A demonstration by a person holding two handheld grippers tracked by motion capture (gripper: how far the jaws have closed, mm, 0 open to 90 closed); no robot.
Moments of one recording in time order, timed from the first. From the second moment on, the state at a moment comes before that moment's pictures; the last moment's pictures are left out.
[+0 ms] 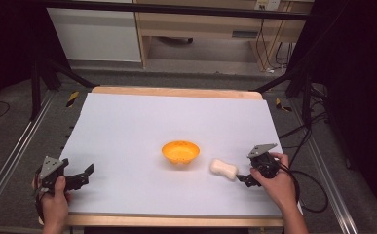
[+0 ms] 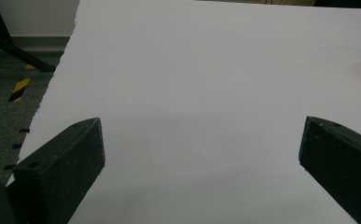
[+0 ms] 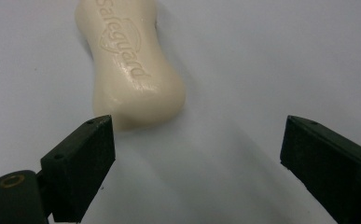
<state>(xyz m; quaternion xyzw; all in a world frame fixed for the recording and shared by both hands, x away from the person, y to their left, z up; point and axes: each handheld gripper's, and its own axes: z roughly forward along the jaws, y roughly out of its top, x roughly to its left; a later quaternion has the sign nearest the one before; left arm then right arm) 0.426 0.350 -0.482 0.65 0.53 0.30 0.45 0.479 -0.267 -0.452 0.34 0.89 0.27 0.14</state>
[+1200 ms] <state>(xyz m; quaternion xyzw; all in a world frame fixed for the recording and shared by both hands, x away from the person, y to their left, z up) 0.426 0.350 -0.482 0.65 0.53 0.30 0.45 0.506 -0.211 -0.443 0.28 0.93 0.23 0.07</state>
